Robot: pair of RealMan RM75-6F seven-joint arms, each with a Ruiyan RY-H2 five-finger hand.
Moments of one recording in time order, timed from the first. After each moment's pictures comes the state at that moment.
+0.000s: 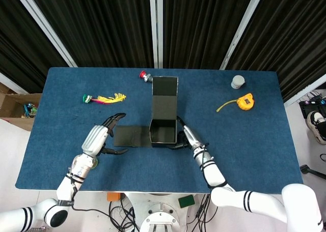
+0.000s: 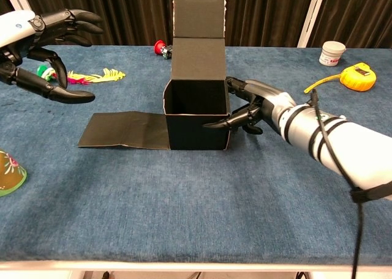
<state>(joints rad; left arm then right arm) -0.48 -1.48 -0.11 -1.65 1.45 1.25 -0.18 0.71 -1.84 0.27 -1.39 -0.92 0.90 0.23</state>
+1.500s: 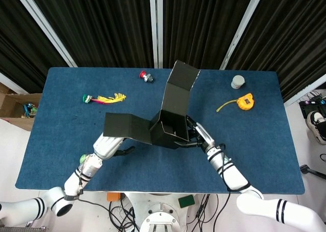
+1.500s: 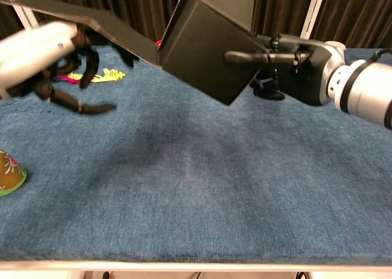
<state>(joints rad) -0.55 -1.60 -0.09 -1.36 1.74 1.35 -0.06 0.50 -1.56 0.39 -1.70 -1.24 0.71 0.78</state>
